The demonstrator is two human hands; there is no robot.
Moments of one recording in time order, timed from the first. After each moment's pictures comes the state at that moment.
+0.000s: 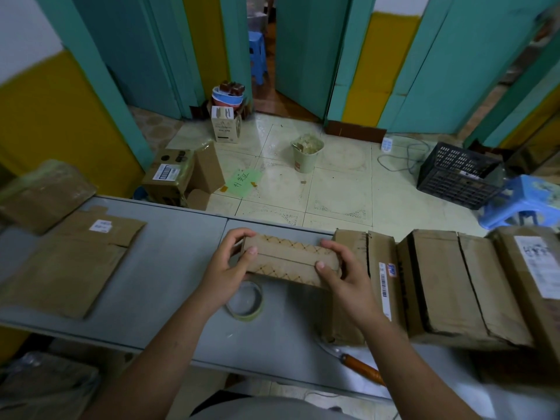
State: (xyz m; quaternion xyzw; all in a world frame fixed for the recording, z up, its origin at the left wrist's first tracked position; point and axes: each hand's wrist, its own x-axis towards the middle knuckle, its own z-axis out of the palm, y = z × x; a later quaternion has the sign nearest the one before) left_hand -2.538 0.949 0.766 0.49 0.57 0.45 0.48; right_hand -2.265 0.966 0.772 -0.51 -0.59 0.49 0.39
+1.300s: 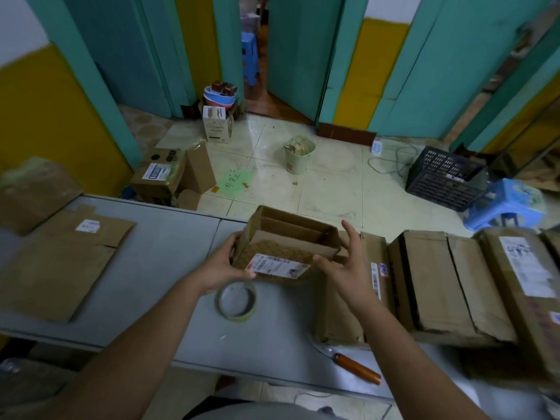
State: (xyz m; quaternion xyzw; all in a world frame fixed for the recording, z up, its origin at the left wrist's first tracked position) left_hand -2.565 0.993 0.713 0.47 0.55 0.32 0.61; right_hand -2.260 0.986 0.772 -0.55 -0.54 0.48 0.42
